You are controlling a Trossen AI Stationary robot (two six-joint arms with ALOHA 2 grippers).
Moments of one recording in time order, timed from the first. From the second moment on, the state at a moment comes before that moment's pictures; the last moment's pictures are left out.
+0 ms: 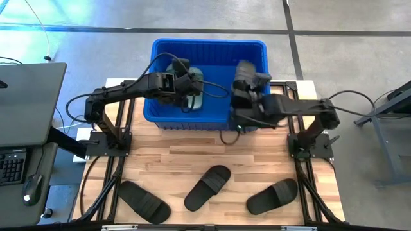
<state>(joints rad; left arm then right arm) 0.29 1.69 1.87 -1.20 -0.83 0.58 0.11 1.70 1.93 -1.57 1.27 0.09</state>
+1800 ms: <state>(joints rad) 0.29 1.70 1.87 -1.24 -0.72 0.52 -0.42 1.67 1.18 -0.63 0.72 -0.52</state>
